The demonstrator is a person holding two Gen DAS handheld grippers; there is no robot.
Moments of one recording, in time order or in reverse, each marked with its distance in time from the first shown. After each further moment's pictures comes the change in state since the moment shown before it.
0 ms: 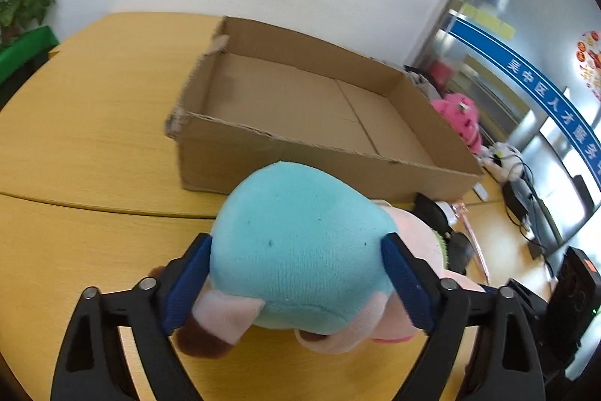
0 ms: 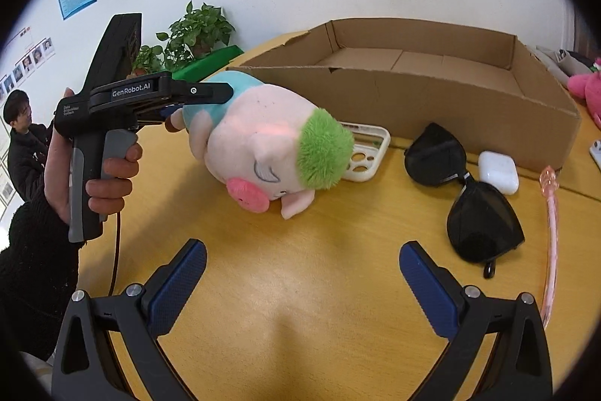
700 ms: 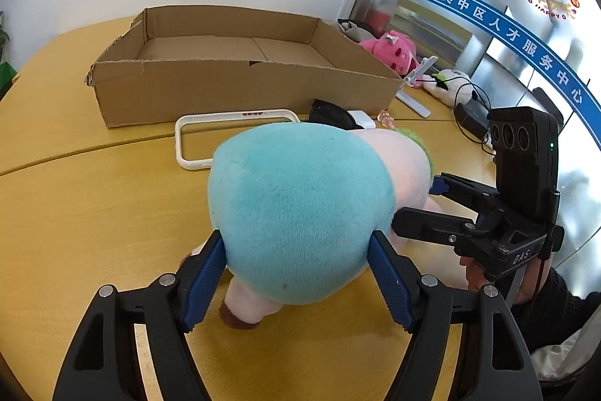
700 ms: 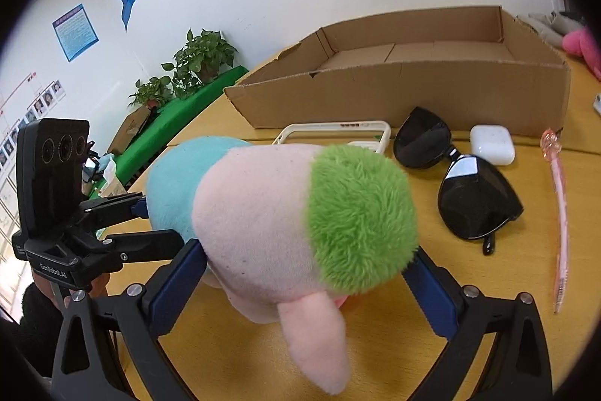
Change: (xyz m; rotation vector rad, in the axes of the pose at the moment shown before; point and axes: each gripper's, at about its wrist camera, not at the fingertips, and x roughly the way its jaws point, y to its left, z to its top) left arm -0.039 -0.089 -0.085 0.183 0.073 -0.082; right arm -0.012 -0.029 -0.010 0.110 -0.058 0.106
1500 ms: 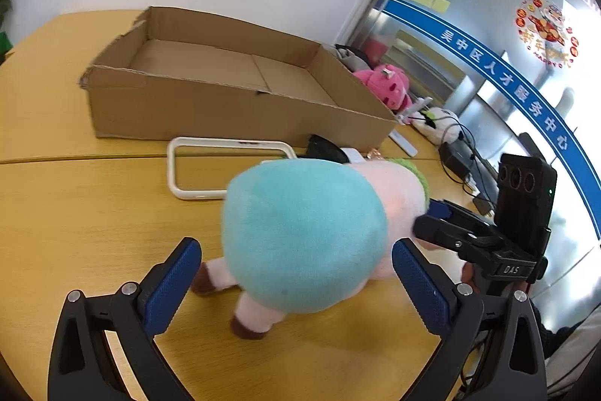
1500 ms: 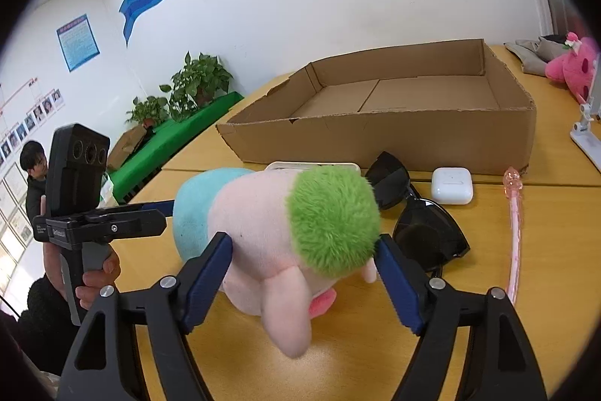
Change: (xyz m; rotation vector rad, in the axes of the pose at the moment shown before) left arm 0.012 0.021 0.022 -0.096 -0.057 -0.118; right arm -0.024 -0.015 0.017 -0.026 -0.089 -0.029
